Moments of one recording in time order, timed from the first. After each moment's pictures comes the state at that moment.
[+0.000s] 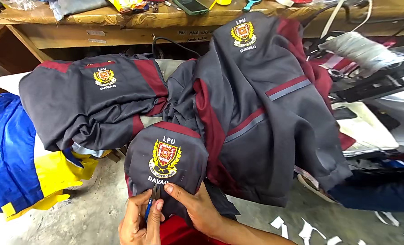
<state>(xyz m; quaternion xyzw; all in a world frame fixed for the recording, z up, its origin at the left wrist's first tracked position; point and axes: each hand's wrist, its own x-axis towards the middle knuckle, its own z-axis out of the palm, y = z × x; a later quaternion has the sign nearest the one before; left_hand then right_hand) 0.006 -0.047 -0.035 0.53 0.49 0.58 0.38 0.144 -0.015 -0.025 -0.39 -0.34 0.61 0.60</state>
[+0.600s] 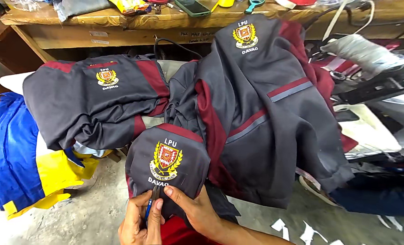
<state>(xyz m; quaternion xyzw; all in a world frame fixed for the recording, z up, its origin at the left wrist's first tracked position) 0.007 -0.050 -0.031 0.54 0.51 0.57 0.34 0.140 -0.018 -0.031 -0.39 -0.39 0.57 0.61</state>
